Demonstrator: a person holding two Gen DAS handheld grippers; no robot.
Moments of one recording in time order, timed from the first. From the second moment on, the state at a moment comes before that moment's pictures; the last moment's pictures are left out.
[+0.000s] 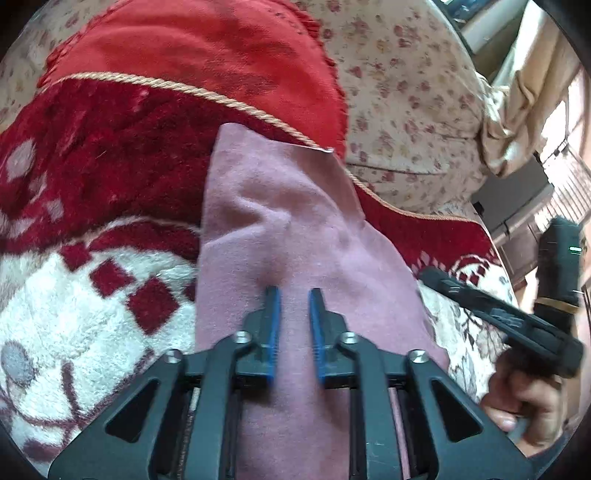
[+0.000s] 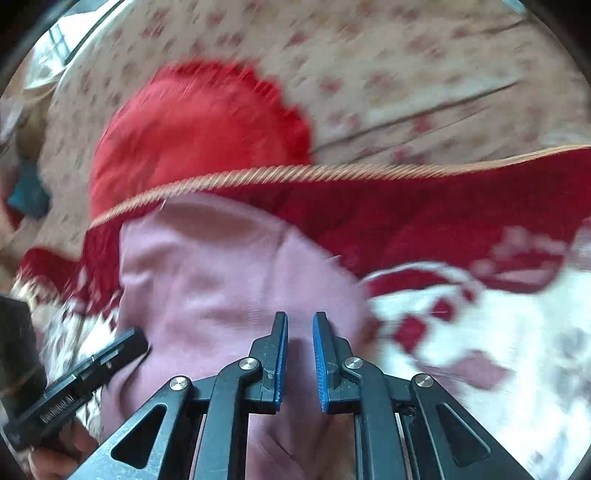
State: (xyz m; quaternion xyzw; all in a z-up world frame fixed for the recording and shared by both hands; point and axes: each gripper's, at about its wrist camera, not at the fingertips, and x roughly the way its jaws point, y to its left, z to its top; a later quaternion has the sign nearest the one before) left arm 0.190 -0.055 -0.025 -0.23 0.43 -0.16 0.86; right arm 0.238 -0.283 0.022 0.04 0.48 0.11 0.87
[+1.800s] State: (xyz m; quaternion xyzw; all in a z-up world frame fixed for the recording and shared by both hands) left arm 0.023 -0.088 -0.008 -0.02 0.45 -0.09 0.89; right arm -0.022 -0.259 0.016 -0.06 0.38 0.05 0.92
